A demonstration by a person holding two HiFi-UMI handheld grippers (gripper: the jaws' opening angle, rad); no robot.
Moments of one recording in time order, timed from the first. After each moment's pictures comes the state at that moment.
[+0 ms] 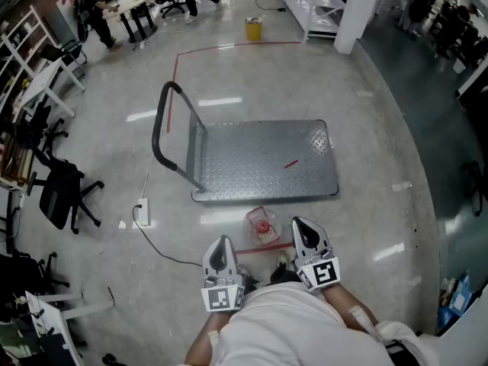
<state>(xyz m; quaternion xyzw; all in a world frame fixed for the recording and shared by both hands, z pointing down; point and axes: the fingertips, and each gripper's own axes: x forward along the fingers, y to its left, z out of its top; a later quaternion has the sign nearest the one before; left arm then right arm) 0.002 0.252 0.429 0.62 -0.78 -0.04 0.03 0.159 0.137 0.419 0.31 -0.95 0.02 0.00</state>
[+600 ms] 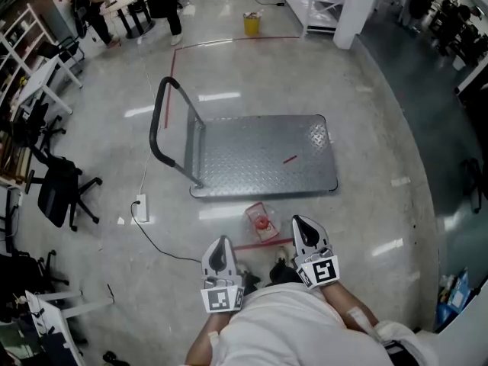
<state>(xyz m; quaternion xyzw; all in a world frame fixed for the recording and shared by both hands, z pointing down) 0.005 0.260 0.427 0.62 -0.78 -0.04 0.03 0.161 0.140 0.427 0.32 -0.95 0.03 0.01</state>
